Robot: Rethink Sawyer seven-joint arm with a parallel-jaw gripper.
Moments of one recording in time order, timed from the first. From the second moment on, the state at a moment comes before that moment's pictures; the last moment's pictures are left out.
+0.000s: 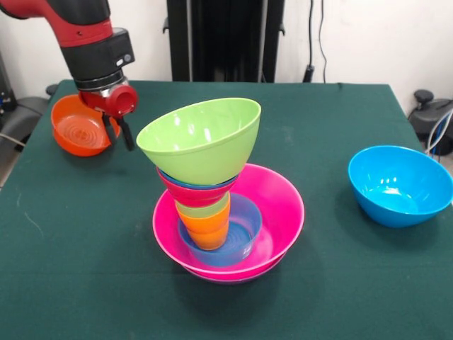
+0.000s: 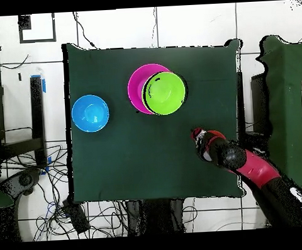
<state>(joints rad) -1.02 -0.47 0.35 1.85 -0.30 0.25 1.99</state>
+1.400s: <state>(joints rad) -1.05 -0.58 0.34 1.85 -0.30 0.25 1.99</state>
